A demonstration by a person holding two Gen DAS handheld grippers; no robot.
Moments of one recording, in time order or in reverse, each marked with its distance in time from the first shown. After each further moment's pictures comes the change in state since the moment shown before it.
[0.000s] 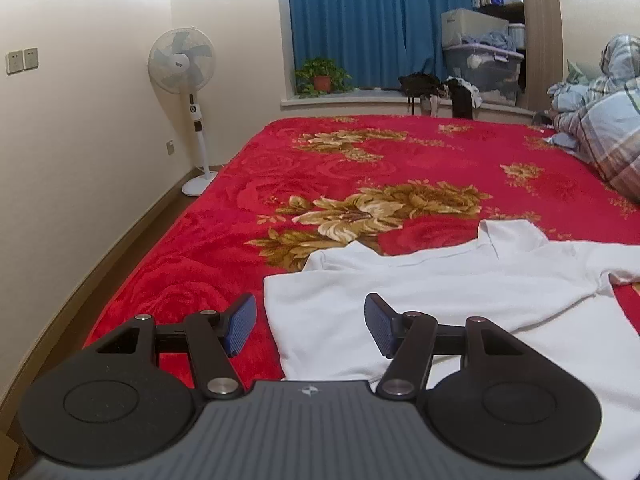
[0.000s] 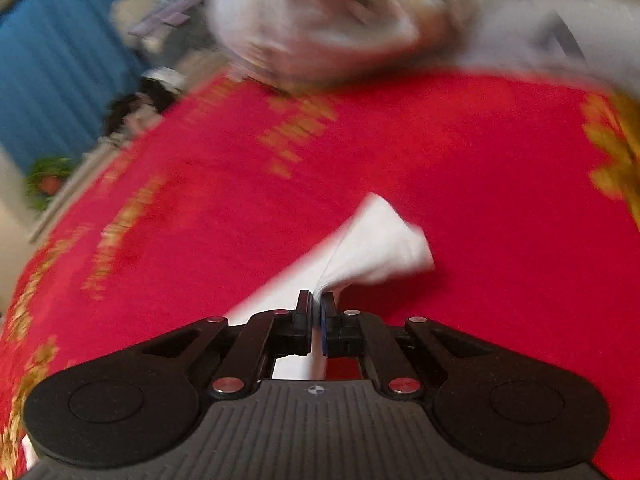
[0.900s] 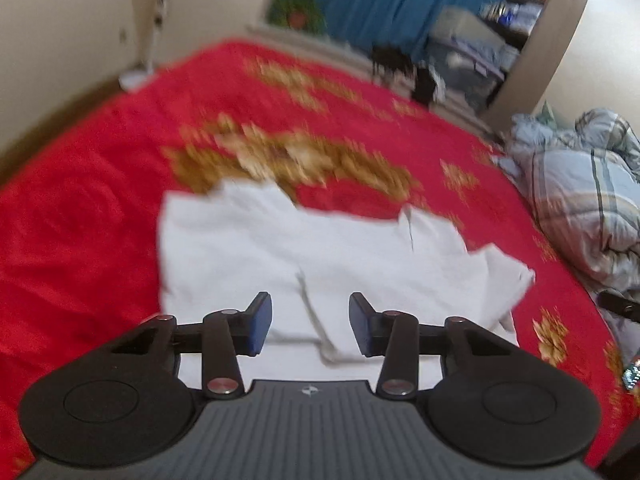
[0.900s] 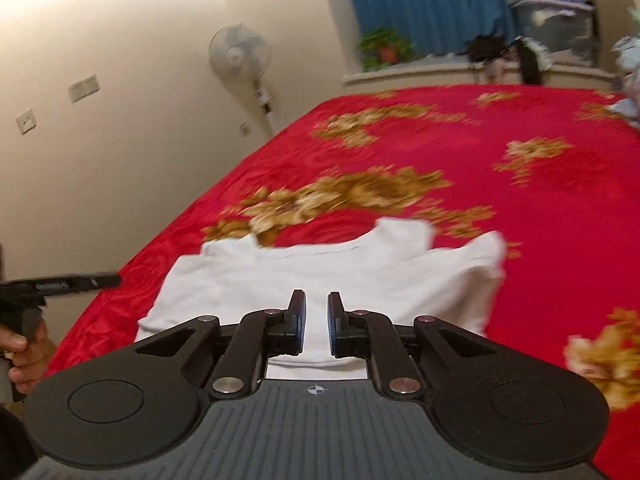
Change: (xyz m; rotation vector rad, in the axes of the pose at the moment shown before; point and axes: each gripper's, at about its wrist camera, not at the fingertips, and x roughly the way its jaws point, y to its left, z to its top) left arm 0.040 -0.004 0.001 -0.300 0.246 -0.318; right arm -0.227 0.220 -0.147 -0.631 0.210 0.646
